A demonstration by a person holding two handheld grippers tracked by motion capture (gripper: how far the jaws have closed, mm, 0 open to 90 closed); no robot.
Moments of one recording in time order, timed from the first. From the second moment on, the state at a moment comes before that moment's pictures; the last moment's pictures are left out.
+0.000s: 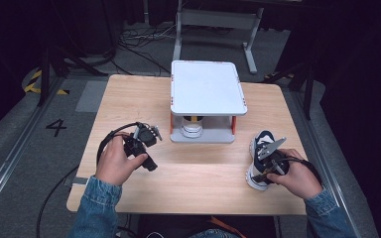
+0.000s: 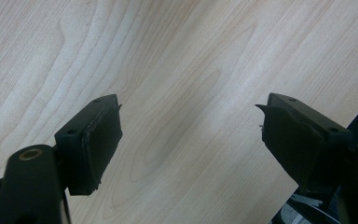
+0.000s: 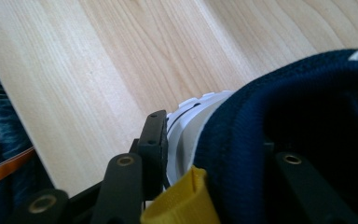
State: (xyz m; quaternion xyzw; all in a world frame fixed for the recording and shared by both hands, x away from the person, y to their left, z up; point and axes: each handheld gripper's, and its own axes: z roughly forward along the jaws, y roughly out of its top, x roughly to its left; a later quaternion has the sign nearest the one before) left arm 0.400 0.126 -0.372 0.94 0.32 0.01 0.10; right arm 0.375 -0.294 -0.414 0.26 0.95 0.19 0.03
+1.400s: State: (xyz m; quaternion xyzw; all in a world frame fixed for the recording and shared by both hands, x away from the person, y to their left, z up) left arm 0.382 0.139 -0.373 0.94 0.31 0.04 0.11; right arm 0.468 -0.162 -0.404 0.09 0.98 0.19 0.04
